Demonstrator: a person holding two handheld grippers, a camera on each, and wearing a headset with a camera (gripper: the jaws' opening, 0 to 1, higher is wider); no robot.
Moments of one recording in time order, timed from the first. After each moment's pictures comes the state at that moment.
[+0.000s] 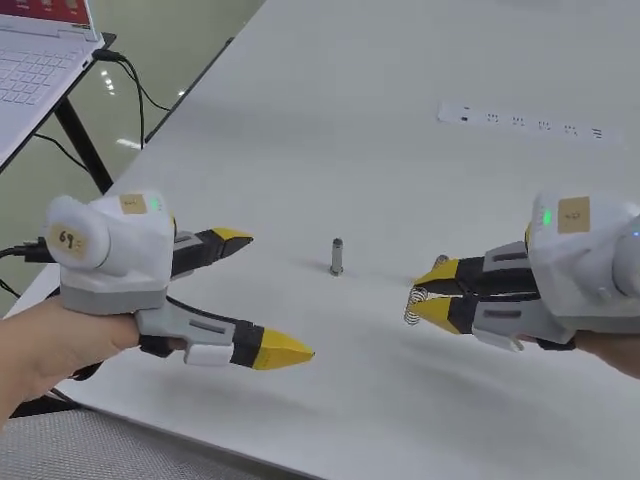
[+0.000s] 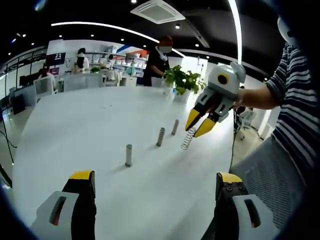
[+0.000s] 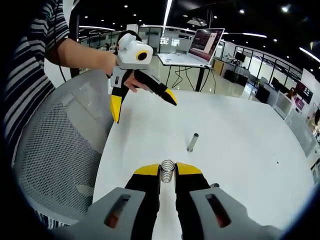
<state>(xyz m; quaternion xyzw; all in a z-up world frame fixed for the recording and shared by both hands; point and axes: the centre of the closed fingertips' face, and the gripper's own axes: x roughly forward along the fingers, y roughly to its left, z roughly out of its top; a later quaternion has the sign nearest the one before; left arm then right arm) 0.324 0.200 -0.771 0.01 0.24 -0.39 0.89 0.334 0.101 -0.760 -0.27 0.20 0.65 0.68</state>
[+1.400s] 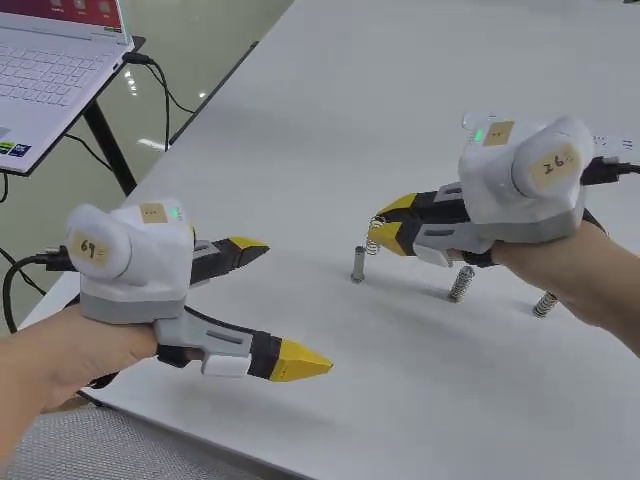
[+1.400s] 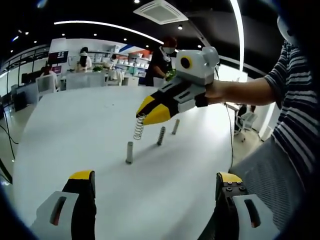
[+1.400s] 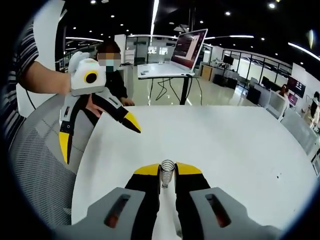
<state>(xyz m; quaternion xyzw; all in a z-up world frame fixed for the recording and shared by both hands) 0.319 0.205 -0.771 0.00 0.24 -0.38 0.89 0.403 0.178 -0.749 -0.22 0.18 0.62 0.73</state>
